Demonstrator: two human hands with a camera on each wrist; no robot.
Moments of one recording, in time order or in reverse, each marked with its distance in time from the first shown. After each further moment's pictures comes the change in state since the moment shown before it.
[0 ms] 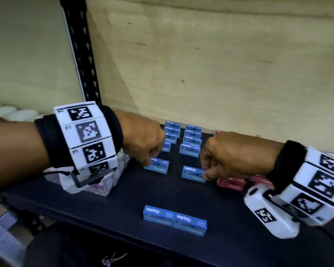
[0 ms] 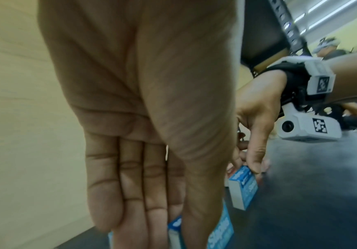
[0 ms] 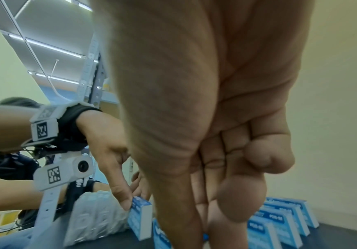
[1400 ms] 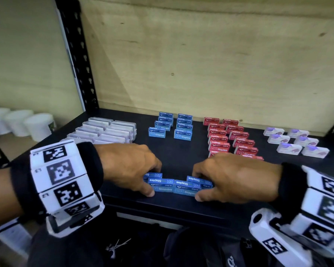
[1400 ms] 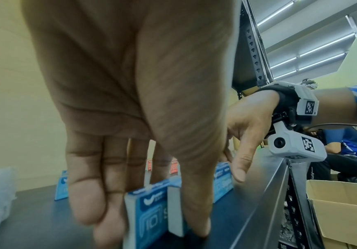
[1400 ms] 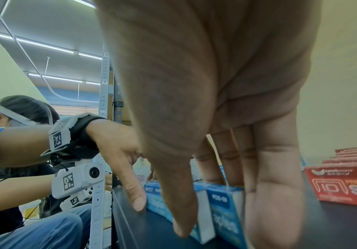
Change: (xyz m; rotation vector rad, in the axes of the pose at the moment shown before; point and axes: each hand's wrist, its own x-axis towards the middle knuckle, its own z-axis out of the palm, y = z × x) left_hand -0.057 0.043 0.064 -0.164 0.011 0.056; right_hand -0.068 -0.061 0.045 0.029 -0.081 0.079
